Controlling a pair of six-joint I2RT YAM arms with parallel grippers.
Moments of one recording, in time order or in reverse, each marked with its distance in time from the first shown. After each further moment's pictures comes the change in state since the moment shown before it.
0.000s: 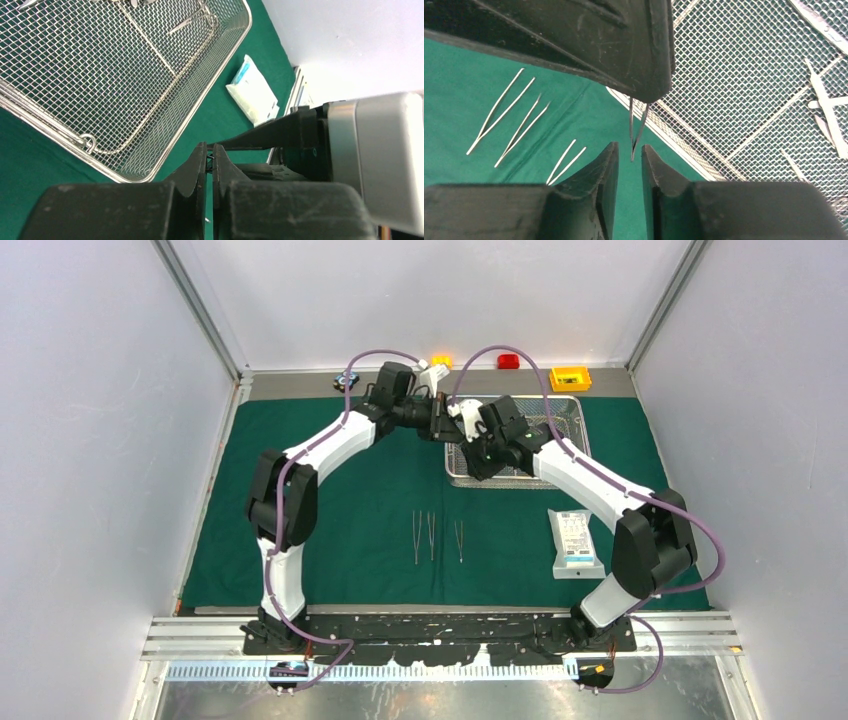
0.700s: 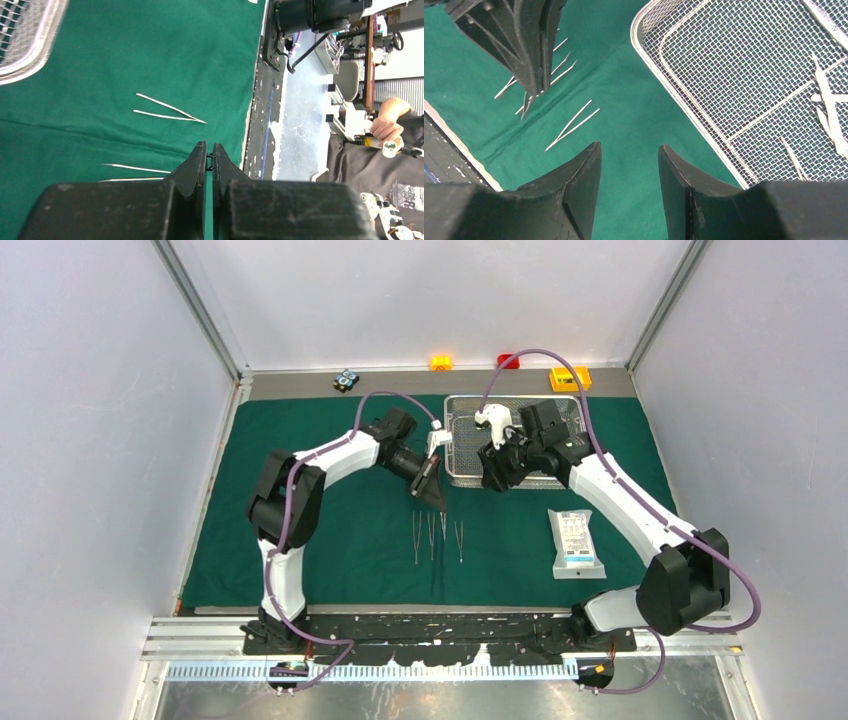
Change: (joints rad) left arm -0.025 -0.008 -0.203 -0.404 0.283 0.614; right arm -0.118 -0.211 -0.105 -0.077 -0.257 -0.174
